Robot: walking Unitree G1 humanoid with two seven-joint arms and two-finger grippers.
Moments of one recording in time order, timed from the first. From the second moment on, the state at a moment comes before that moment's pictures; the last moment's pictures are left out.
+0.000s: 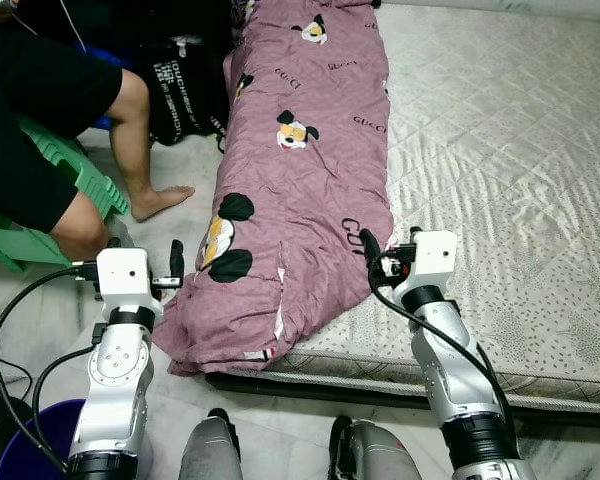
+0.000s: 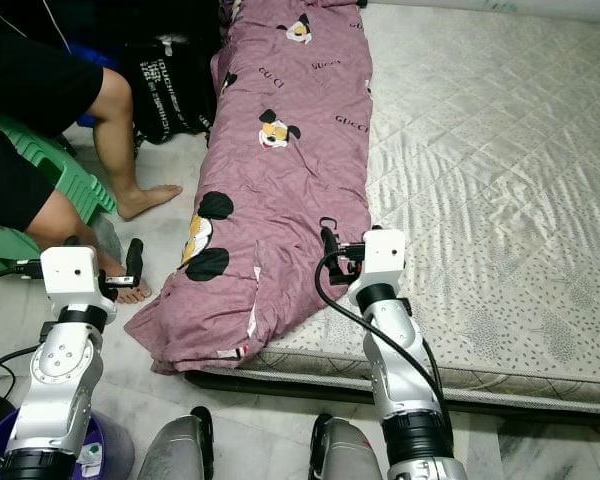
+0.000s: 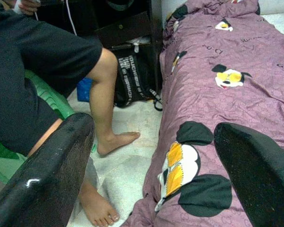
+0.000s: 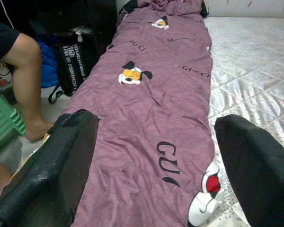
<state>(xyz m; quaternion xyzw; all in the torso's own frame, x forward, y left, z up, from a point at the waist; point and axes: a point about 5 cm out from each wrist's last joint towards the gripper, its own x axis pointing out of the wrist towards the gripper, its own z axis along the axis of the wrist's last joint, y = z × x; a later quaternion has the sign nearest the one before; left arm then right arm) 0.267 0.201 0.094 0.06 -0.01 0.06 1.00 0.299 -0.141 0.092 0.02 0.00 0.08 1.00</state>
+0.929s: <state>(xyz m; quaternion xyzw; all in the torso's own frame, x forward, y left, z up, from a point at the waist) 0.277 0.199 0.099 0.06 -0.02 0.06 1.00 0.300 -0.138 0.098 0.03 -0.01 0.08 1.00</state>
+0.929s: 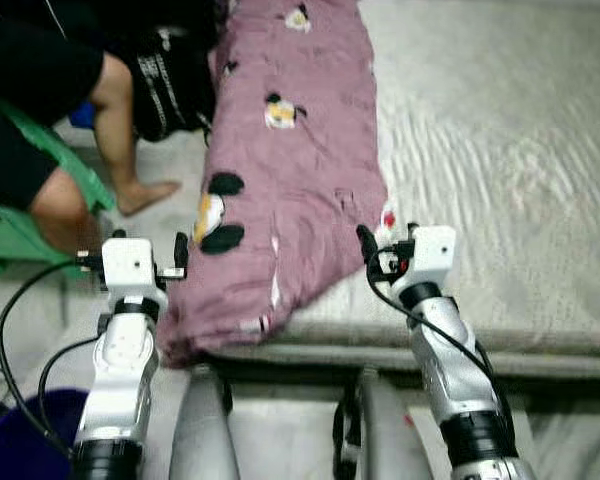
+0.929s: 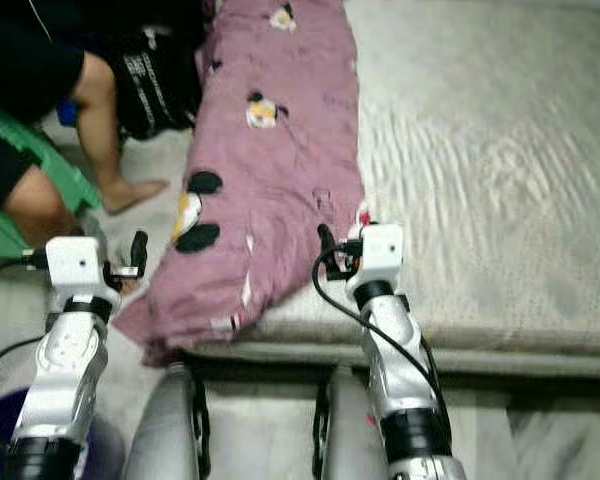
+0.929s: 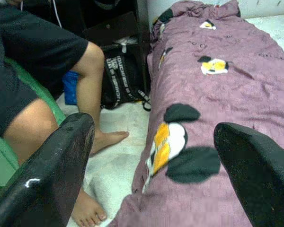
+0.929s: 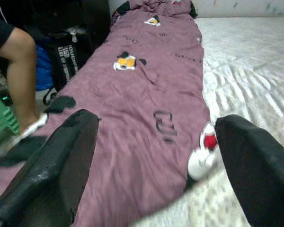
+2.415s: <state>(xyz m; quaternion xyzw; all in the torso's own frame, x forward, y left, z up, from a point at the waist) 0.281 0.187 0.099 0.03 -0.02 0.04 1.00 0.303 -0.136 0.096 0.01 0.00 0.10 1.00</state>
